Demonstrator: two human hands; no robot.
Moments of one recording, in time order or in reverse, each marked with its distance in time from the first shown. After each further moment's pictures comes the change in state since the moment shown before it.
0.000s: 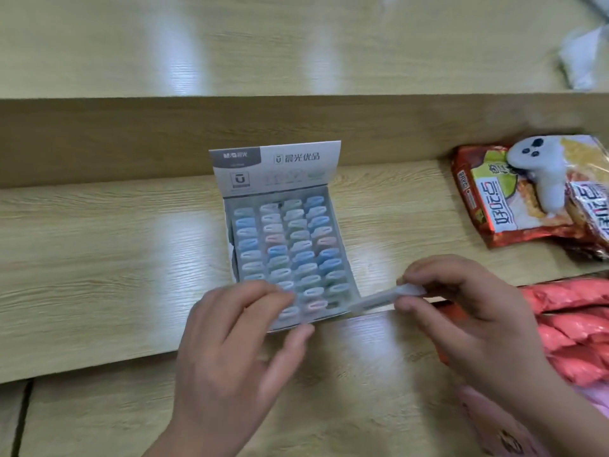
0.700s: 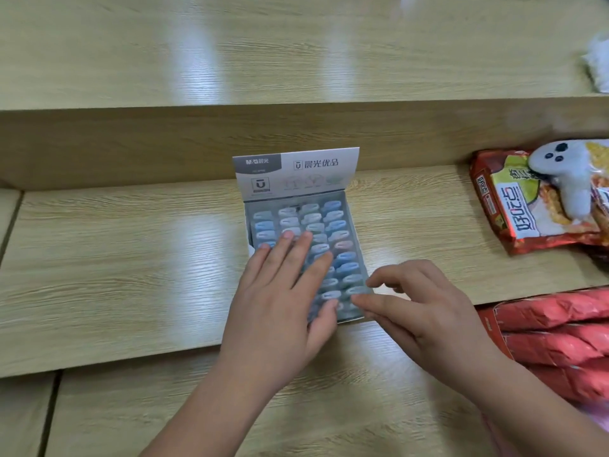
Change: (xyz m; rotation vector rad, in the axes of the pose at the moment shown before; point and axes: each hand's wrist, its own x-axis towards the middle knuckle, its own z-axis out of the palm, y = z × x) left_hand 0.028 -0.015 0.027 0.328 -0.472 -0.035; right_hand 0.004 0.042 0.036 -0.506 -0.186 -0.389
